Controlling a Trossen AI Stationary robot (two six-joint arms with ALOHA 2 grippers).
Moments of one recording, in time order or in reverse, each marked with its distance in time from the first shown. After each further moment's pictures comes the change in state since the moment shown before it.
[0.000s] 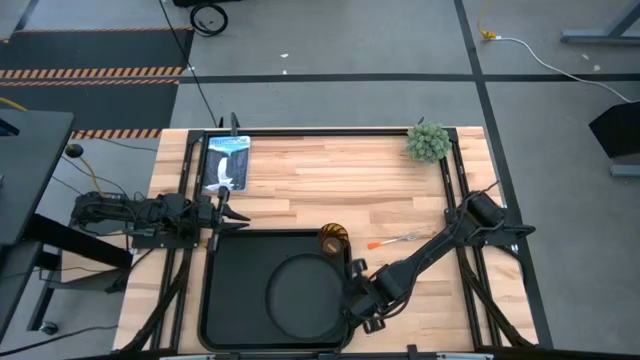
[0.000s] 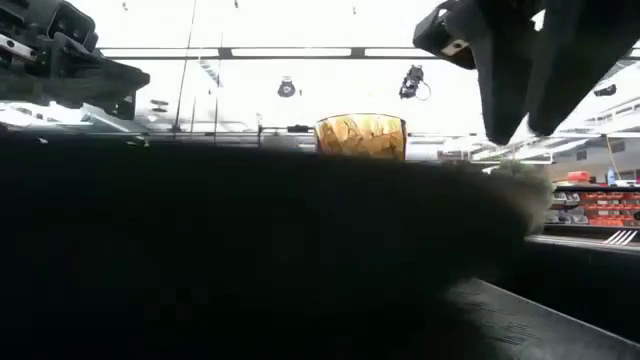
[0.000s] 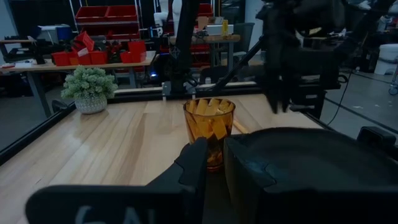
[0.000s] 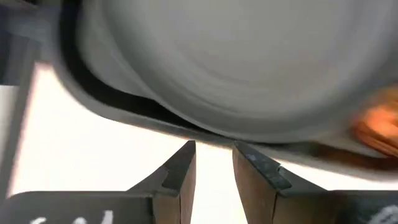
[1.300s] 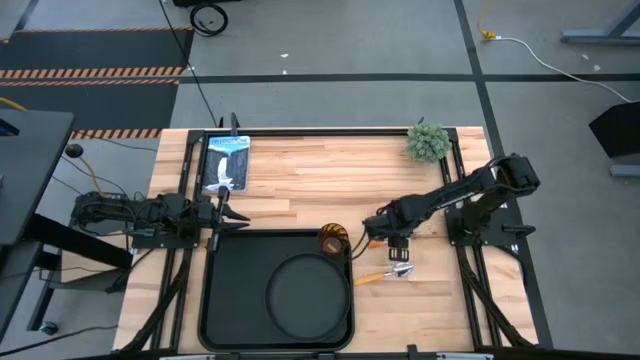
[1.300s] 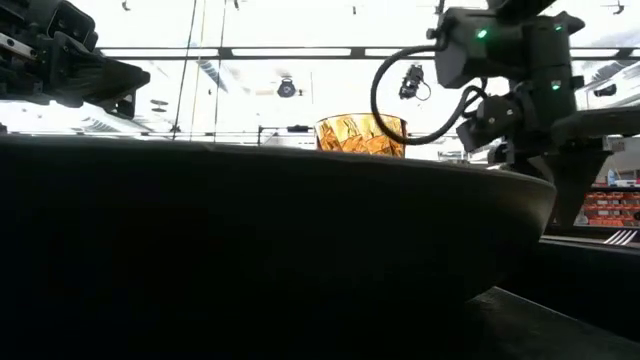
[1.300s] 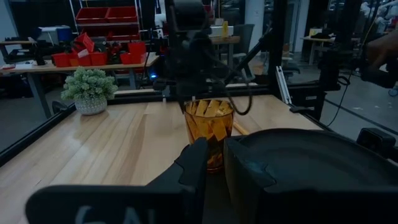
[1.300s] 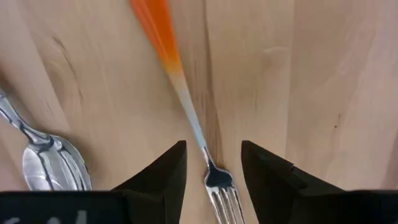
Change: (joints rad) left arm 0.000 0.000 0.000 0.005 0.000 0.000; right arm -0.439 -0.413 -0.675 -0.007 -0.158 -0.023
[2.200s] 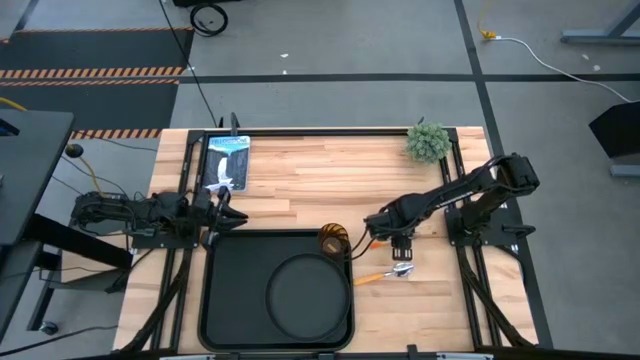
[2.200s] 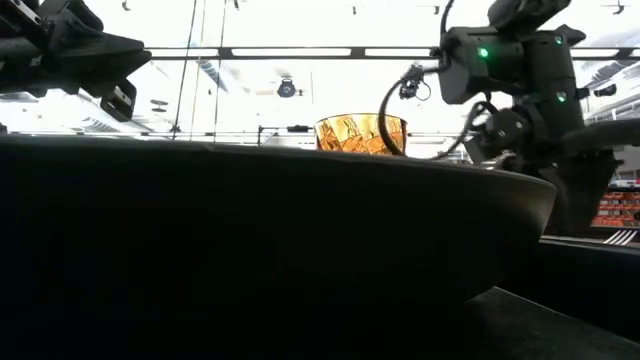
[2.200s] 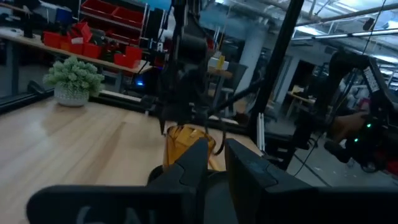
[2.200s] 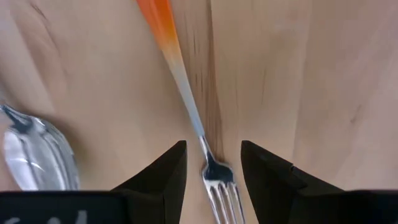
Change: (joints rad) left arm -0.001 0.000 0.000 0.109 0.000 -0.307; right arm -0.020 0.000 -0.055 0.022 -0.049 -0.040
